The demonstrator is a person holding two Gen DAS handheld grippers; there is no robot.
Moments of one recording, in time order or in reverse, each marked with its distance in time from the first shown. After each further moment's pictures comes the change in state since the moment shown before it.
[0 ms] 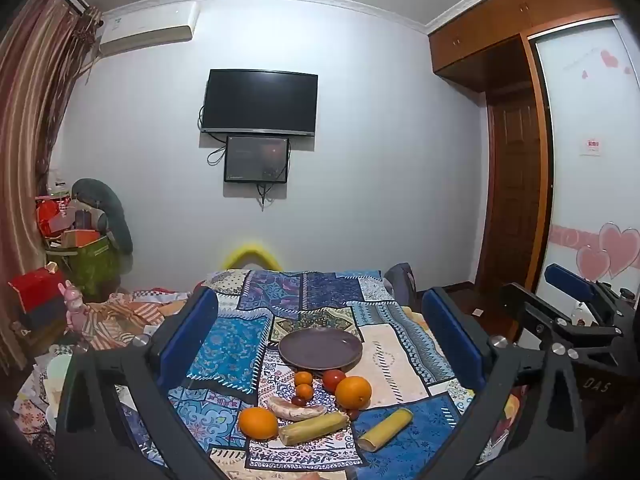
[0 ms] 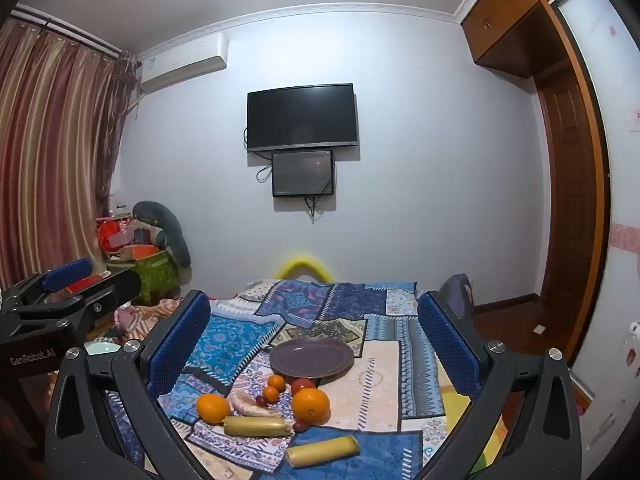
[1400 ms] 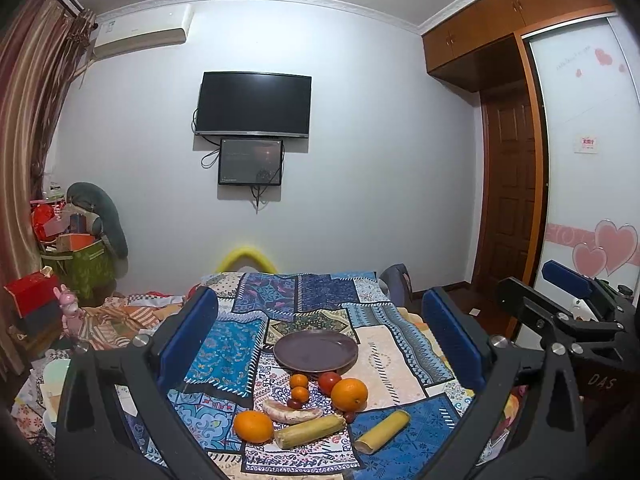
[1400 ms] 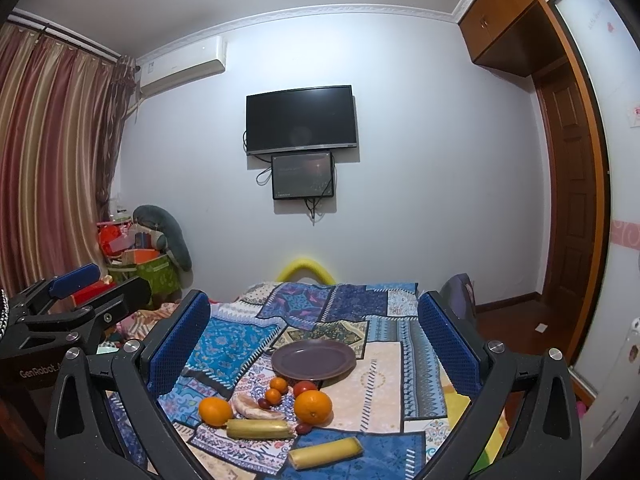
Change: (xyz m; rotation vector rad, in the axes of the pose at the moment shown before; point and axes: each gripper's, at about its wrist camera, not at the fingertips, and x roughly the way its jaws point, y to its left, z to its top) left arm 0.002 -0.002 0.000 0.012 -0.015 -0.026; right arm 0.002 0.002 -0.001 0.008 -0.006 0.001
